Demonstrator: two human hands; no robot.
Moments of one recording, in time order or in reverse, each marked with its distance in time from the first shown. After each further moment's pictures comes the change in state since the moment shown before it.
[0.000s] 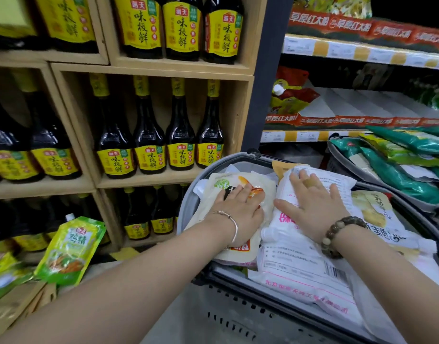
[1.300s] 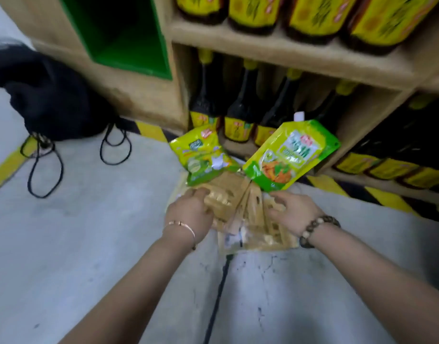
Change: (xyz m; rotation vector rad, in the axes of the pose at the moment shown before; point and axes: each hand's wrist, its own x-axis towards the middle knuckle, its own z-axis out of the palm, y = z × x) left_hand -0.336 -0.449 0.228 -0.423 0.124 -0.989; right_hand -0.002 -0.518 0.277 0.289 -0.570 -0.399
